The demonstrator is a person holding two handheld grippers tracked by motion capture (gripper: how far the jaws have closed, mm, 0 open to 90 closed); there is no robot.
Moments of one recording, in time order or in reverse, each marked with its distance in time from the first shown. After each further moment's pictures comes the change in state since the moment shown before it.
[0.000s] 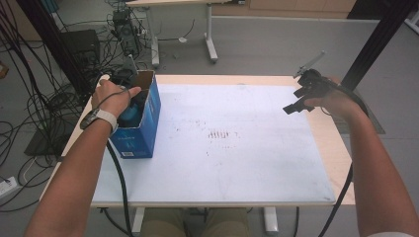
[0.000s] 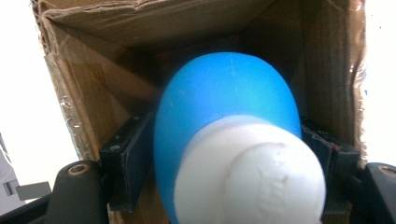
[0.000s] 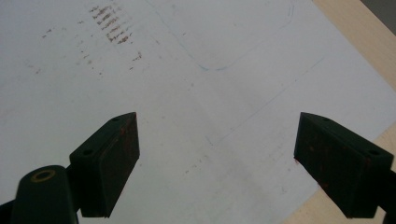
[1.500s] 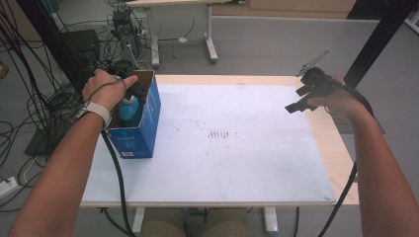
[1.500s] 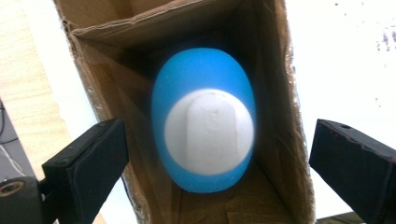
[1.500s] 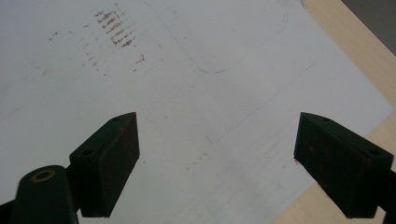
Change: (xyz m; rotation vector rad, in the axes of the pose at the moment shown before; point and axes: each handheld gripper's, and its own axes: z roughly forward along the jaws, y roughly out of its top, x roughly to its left) left arm 0.002 0.004 -0.032 0.021 -0.036 0.064; right arm 0.009 -0.002 -0.015 -0.014 -0.020 -0.007
